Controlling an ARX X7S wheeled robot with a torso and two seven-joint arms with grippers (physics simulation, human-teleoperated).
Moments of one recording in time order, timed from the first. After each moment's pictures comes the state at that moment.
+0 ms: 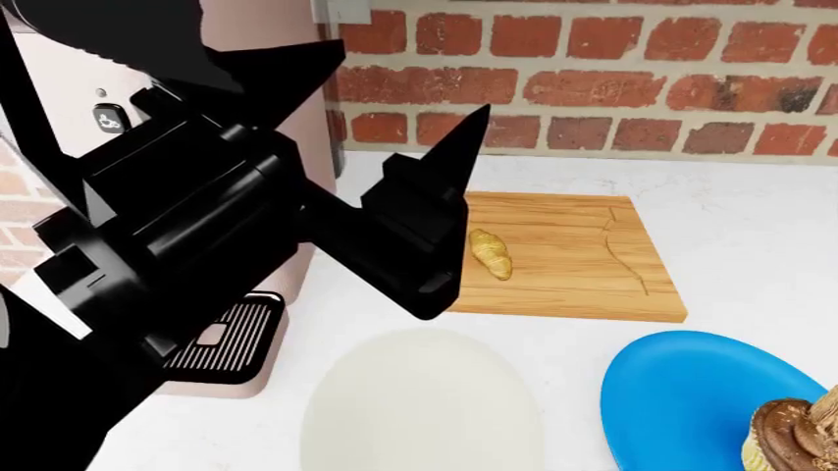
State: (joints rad) left arm -1.34 -0.57 0.37 0.70 -1.95 -0.93 -0.99; right arm 2.27 0.37 -0.66 0.67 1.05 1.14 0.24
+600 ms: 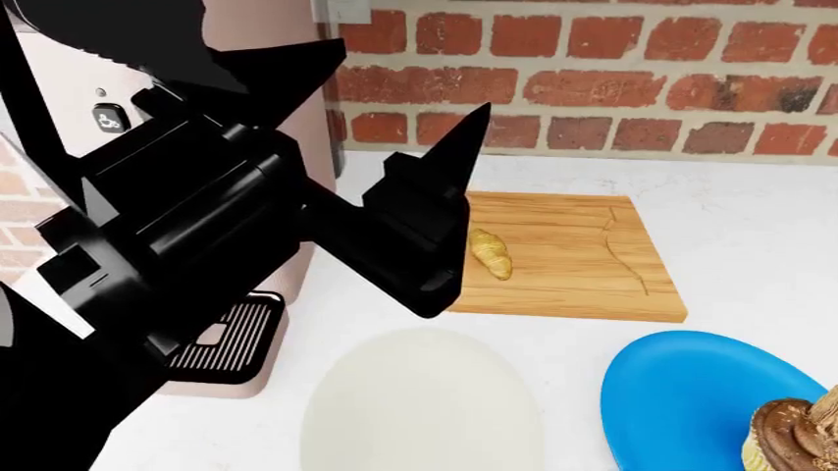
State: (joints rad) left arm -1.34 -0.57 0.38 0.70 -1.94 -0.92 -0.99; right arm 2.22 0.58 -0.57 0.24 1.25 1.15 0.48
